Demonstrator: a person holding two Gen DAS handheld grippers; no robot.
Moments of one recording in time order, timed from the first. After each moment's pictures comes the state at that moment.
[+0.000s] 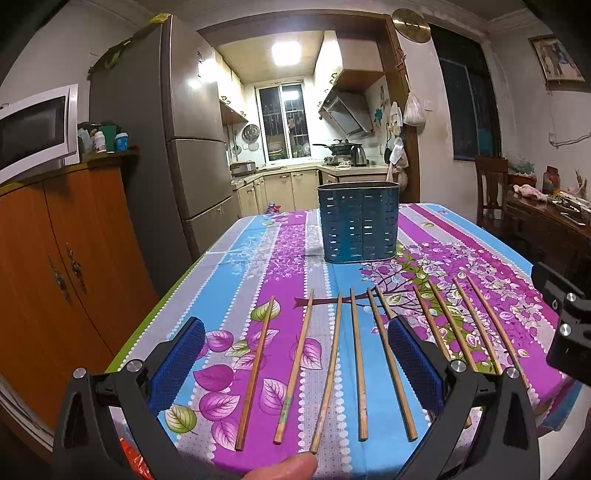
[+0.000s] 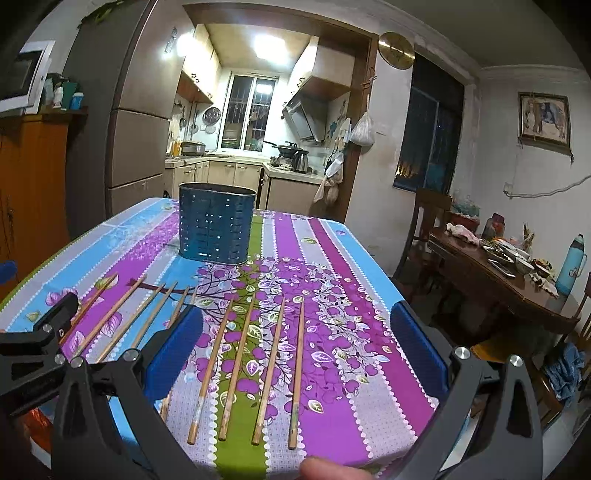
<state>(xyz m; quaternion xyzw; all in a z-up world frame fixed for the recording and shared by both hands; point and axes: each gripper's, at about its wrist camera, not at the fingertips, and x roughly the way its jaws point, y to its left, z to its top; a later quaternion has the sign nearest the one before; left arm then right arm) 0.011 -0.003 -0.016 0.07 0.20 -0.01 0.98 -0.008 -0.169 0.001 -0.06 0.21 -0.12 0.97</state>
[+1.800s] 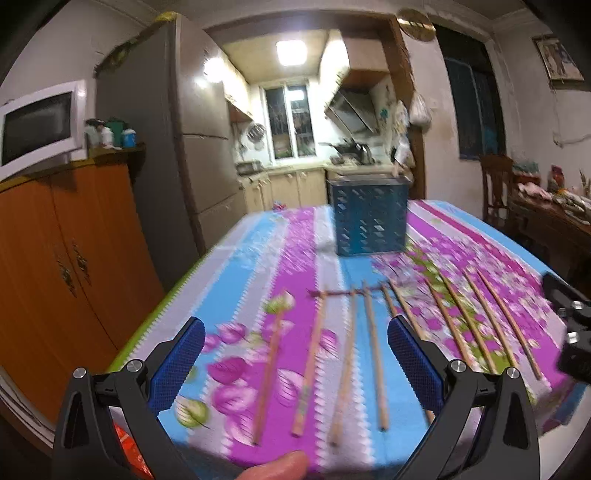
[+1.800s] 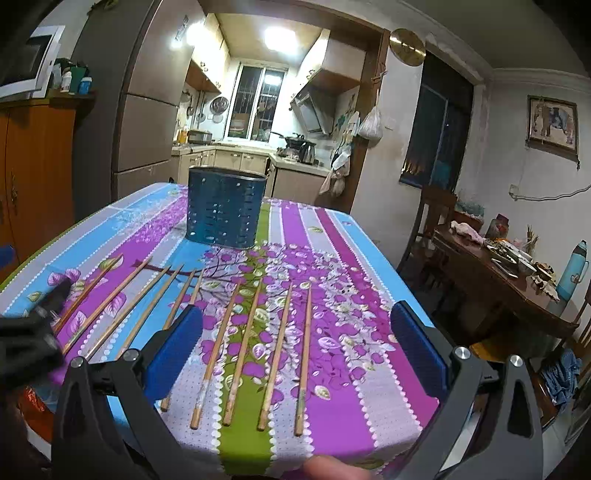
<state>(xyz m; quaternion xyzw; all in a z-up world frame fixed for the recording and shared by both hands) 0.009 0.023 -0.025 0.06 0.19 0.01 0.98 -0.013 -0.161 -0.006 -0.07 0.23 -0.12 0.96</state>
